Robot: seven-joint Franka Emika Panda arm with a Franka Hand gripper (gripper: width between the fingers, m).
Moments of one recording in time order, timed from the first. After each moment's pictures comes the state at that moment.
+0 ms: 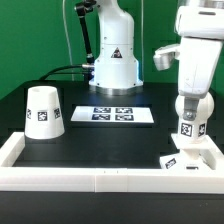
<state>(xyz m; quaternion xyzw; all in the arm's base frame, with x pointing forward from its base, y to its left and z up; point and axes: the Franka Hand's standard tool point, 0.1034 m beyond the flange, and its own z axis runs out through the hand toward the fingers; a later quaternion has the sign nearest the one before) 0.608 0.098 0.110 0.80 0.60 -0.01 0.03</state>
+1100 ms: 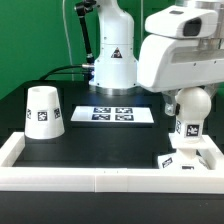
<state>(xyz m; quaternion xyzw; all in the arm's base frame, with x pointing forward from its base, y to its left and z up) 0.606 0.094 0.110 0.97 0.26 -0.02 0.02</state>
